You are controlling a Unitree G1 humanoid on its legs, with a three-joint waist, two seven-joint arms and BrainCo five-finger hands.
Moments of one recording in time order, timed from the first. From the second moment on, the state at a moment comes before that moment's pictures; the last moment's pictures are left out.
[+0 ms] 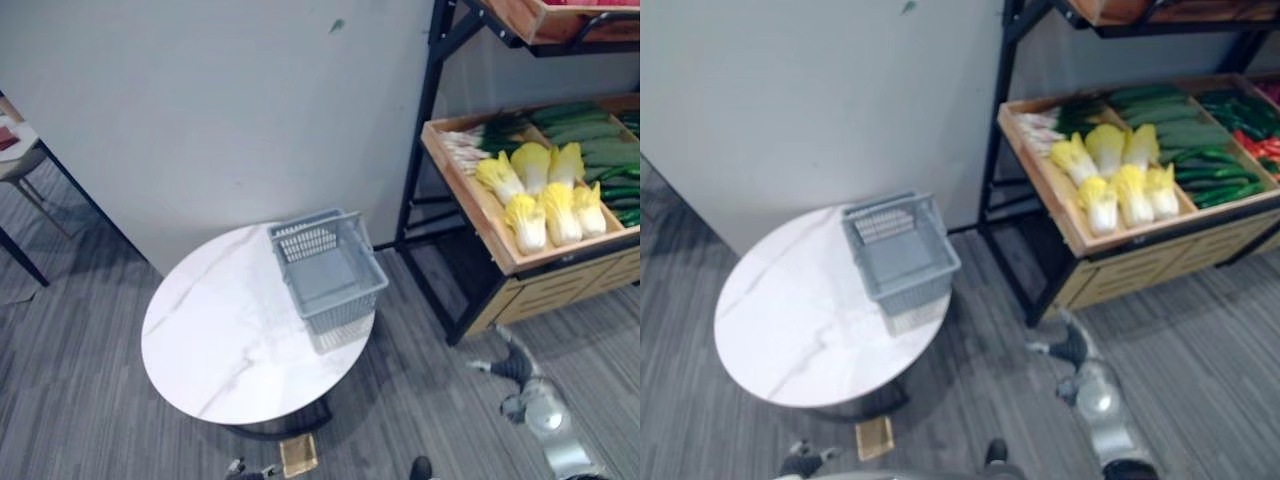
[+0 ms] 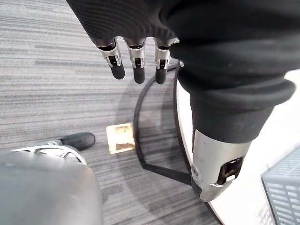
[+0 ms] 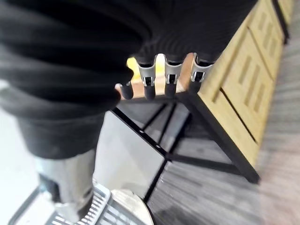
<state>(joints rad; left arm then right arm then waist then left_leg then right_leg) 0.15 0.12 0.11 1.06 -0.06 -0.12 0.19 0.00 -0.42 0.01 0.34 -0.40 -0.14 -0.09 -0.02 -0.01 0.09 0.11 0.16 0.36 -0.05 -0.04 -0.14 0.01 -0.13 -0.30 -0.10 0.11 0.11</state>
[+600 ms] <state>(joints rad) 0.13 0.12 0.14 1.02 -0.06 -0.11 0.22 -0.90 -0.45 0.43 0.82 -0.51 -0.13 -0.08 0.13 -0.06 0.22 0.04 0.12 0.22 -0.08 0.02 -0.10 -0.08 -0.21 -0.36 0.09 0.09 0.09</state>
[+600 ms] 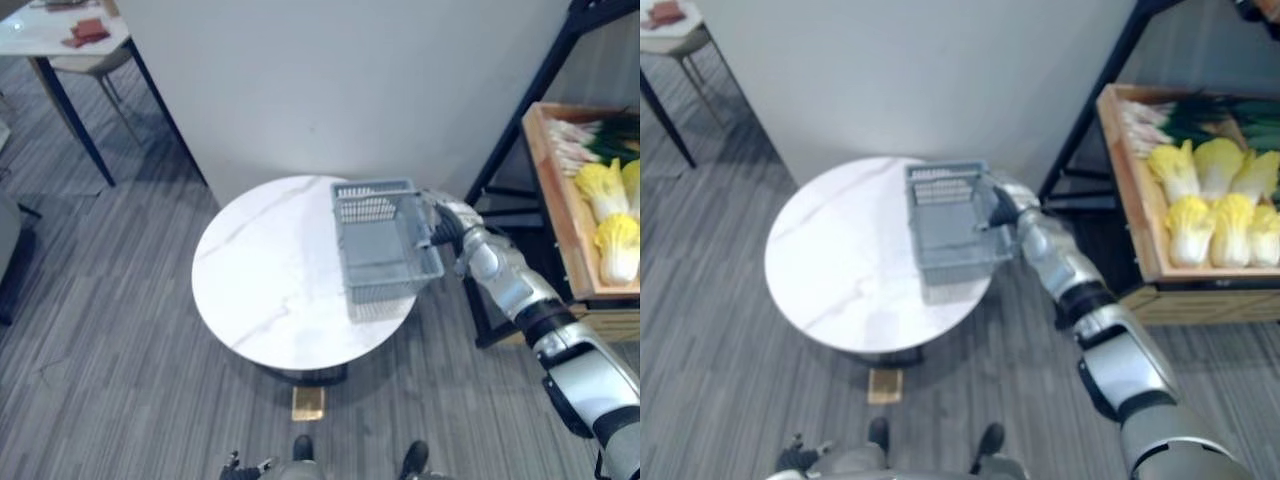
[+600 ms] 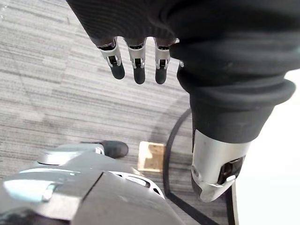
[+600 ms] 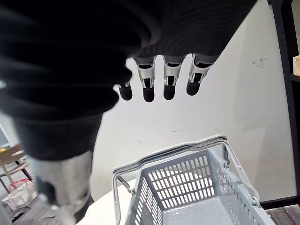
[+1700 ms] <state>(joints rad) 0.09 0.15 0.19 1.02 -0.12 -0.13 0.27 -1.44 -0.52 0.34 1.06 -0.48 -0.08 -0.16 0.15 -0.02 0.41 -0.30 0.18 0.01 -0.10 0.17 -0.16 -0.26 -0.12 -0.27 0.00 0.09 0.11</state>
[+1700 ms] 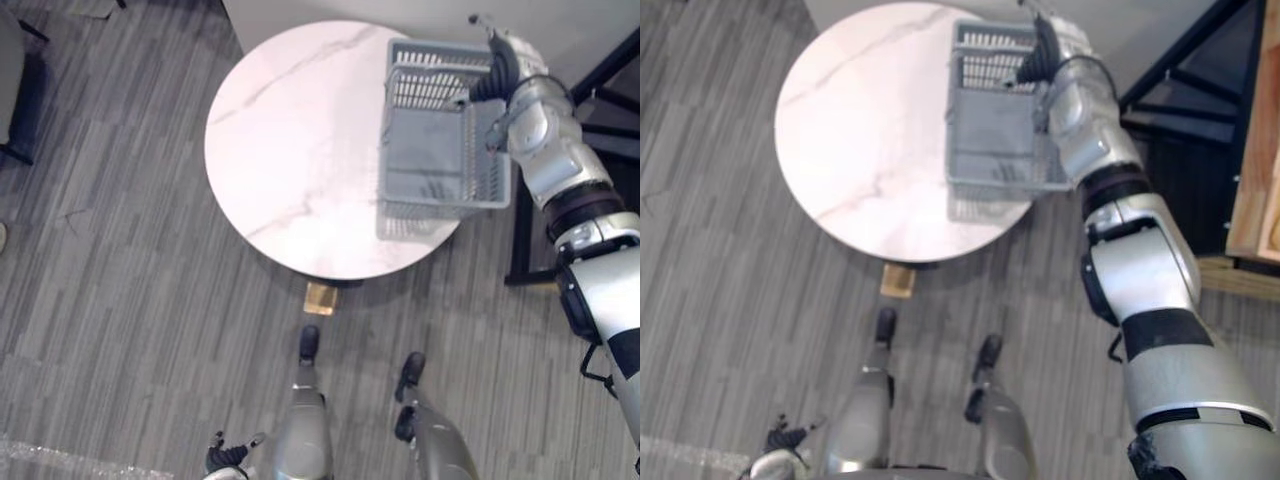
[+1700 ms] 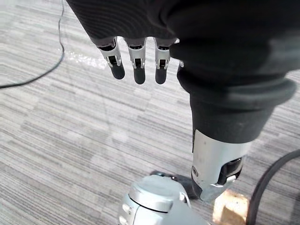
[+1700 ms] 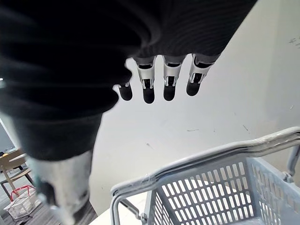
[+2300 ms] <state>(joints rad) 0.06 0.15 0.12 1.01 -0.15 -0.14 0.30 -1.57 -0.65 0.36 1.12 -0.45 -0.06 -0.19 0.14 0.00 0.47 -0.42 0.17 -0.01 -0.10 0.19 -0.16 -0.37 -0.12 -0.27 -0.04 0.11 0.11</state>
